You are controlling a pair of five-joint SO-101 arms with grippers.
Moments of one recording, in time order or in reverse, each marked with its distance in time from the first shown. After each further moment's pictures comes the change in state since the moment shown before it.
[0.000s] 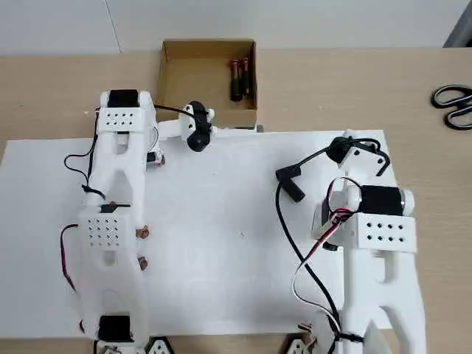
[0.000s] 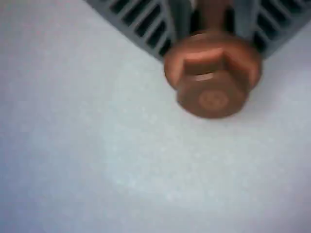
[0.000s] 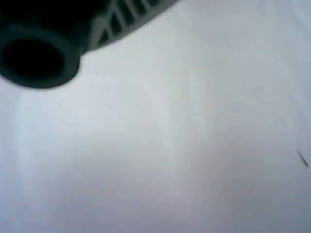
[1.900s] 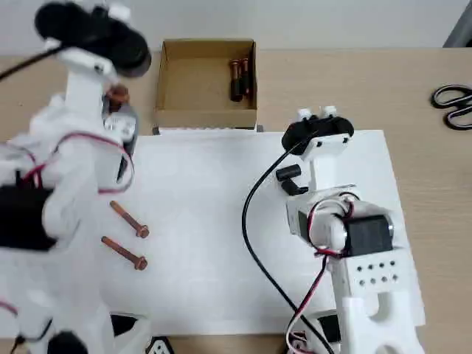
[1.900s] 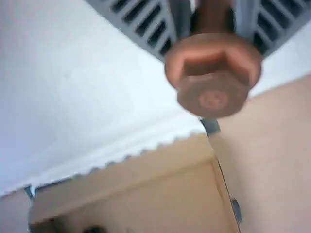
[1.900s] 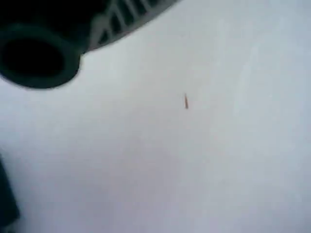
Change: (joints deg) left arm 6.1 -79.0 25.1 0.4 65.7; right arm -14.0 -14.5 -0.2 -10.2 8.7
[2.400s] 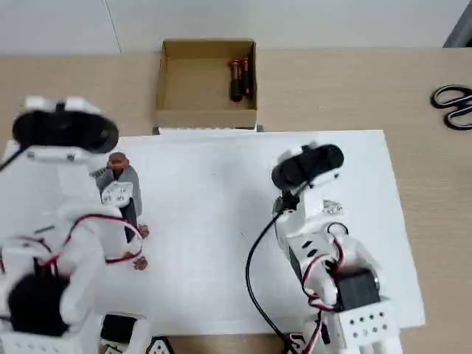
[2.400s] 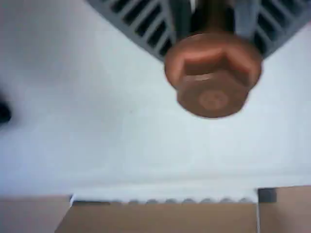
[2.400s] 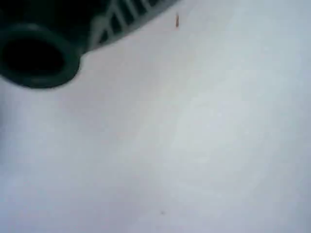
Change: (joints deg) left arm 0.0 -35.4 46.9 -15.2 21.3; right arm -4.3 -25.9 29.5 -23.0 0.0
